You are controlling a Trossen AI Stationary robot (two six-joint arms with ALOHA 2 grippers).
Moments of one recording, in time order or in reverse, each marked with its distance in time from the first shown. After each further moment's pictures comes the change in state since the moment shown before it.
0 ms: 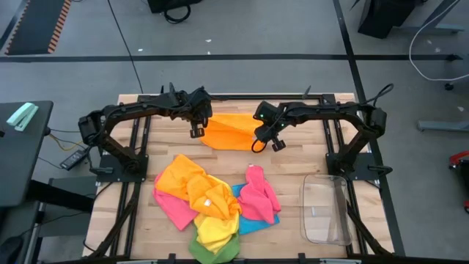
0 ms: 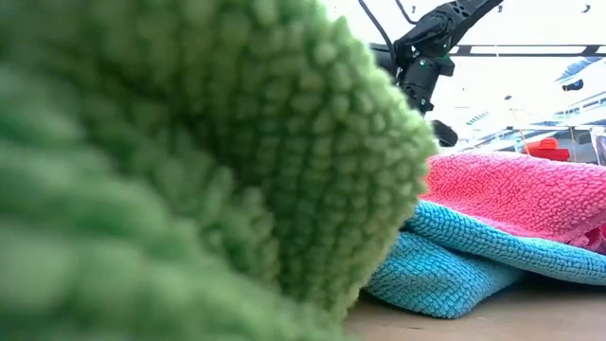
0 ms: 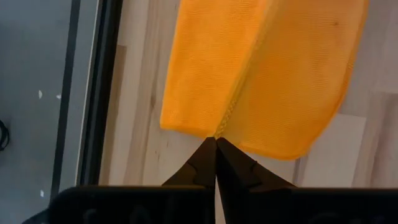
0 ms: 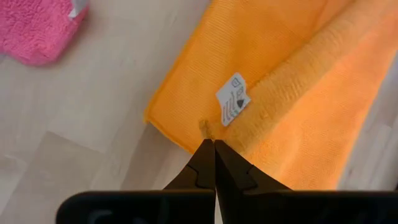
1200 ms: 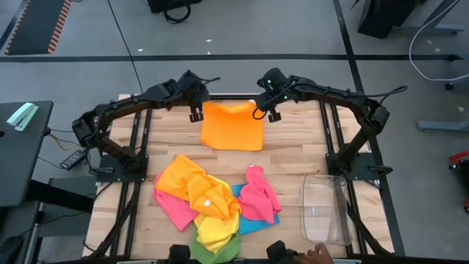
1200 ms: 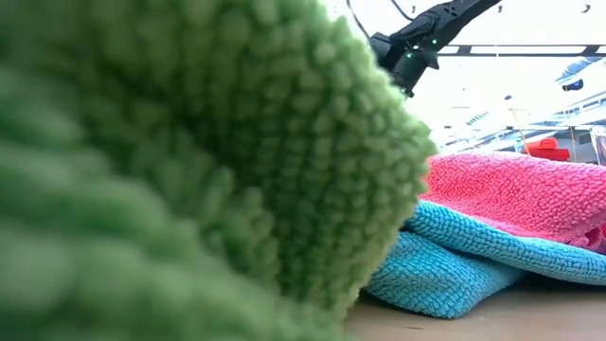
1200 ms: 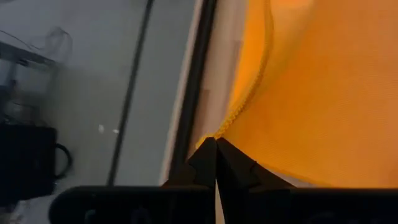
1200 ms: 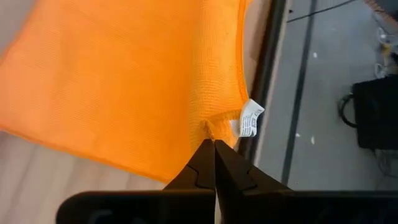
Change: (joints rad) left arm 0.132 -0.057 0.006 0.180 -0.004 0.186; right arm -0.238 0.000 0.208 0.033 -0.016 -0.130
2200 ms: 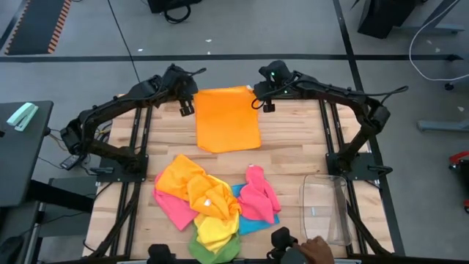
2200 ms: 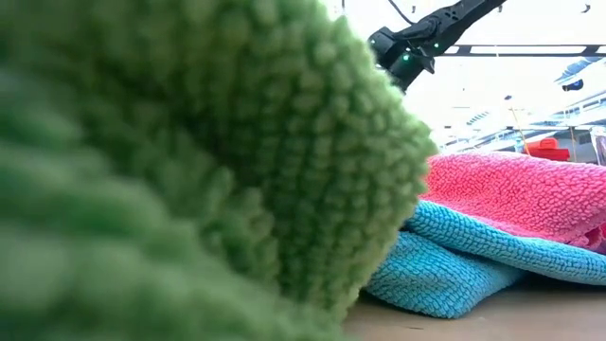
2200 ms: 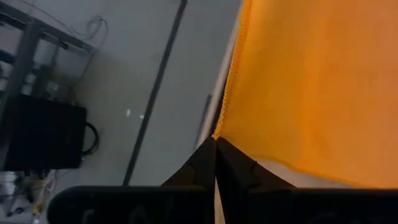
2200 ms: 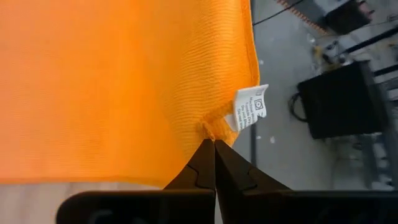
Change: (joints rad) left arm 0.069 -0.141 0.000 -0.034 -0.071 0.007; right arm -0.067 -0.001 0.000 0.232 0.037 0.056
